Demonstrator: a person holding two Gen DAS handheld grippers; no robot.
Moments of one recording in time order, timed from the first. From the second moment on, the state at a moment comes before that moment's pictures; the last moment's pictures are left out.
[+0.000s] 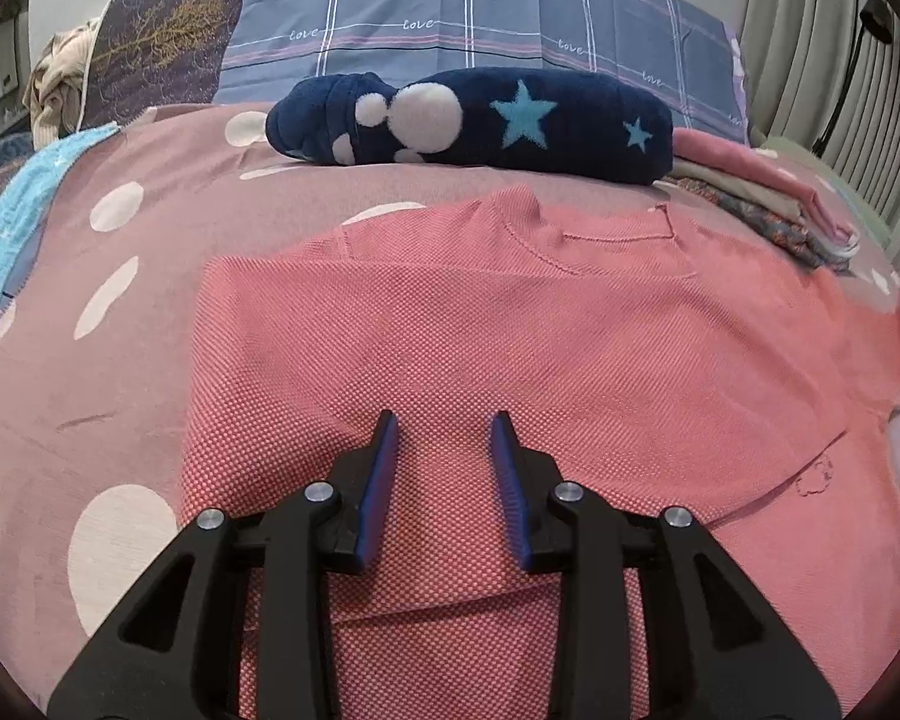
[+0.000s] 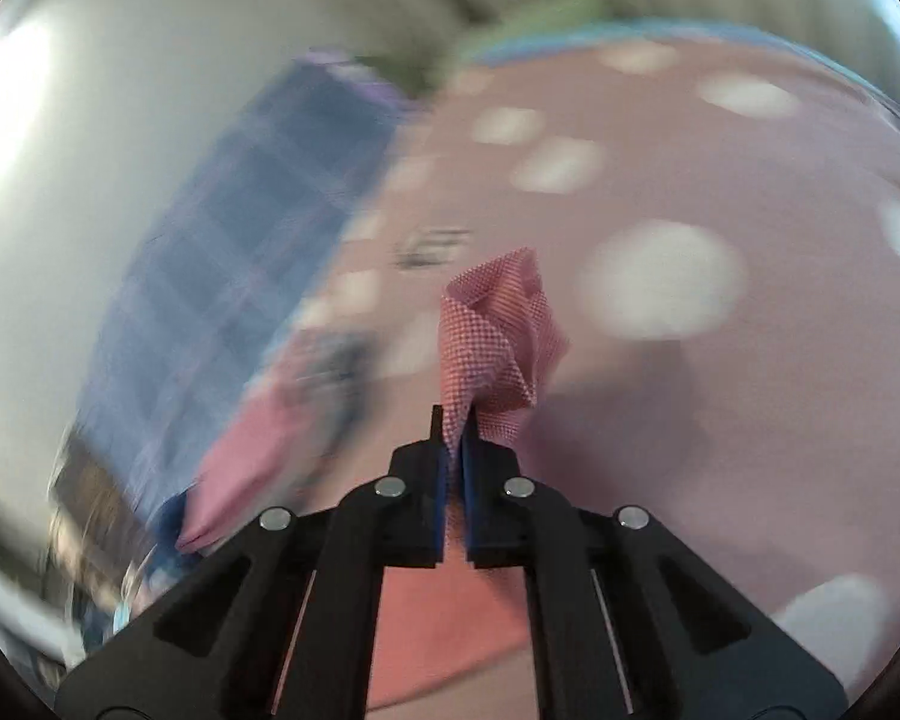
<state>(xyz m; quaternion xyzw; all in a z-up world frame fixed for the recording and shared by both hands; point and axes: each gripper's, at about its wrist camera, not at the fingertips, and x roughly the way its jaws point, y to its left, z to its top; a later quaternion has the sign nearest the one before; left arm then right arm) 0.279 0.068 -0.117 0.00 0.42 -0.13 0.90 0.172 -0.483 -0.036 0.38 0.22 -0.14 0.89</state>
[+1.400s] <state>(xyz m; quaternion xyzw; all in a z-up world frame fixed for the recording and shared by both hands) 0.254 0.094 -0.052 -0.18 0.30 -0.30 0.89 0.188 -0.161 -0.093 0.03 0.41 0.20 0.89</state>
